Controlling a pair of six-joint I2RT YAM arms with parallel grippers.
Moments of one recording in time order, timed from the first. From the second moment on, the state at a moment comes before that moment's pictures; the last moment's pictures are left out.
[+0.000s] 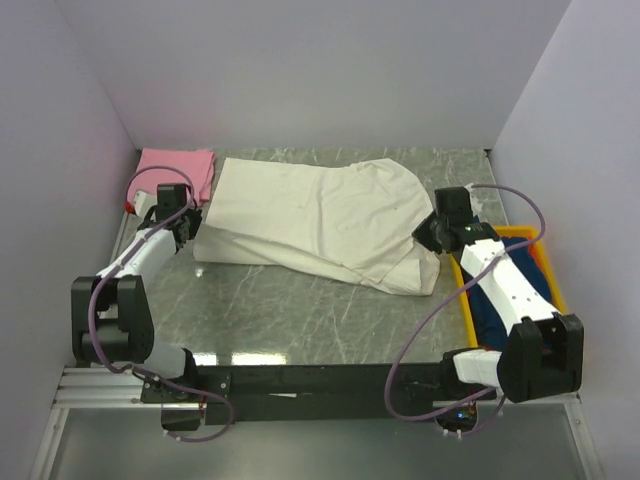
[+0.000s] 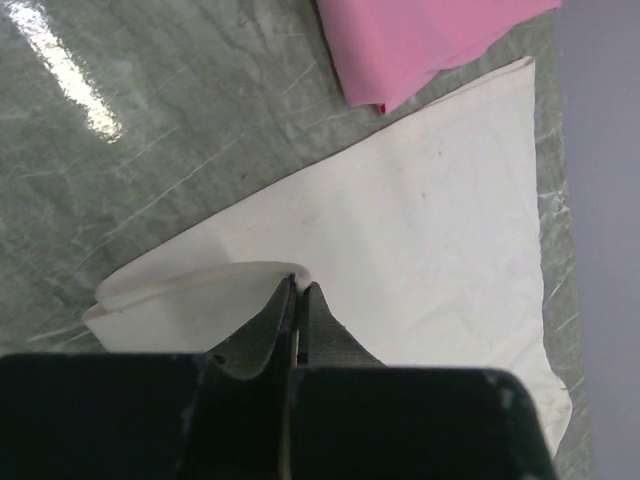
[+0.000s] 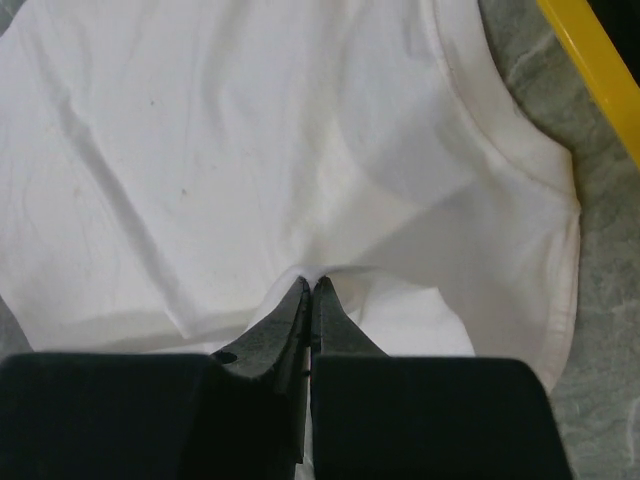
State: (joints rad) left arm 0.02 1.46 0.90 -0.21 -0.27 -1.15; right arm 0.15 1.24 0.92 -0.53 0.11 0.85
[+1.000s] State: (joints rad) left arm 0.02 1.68 1.04 -0.21 -0.28 -1.15; right arm 0.15 1.51 1.17 -0.51 0.15 0.76
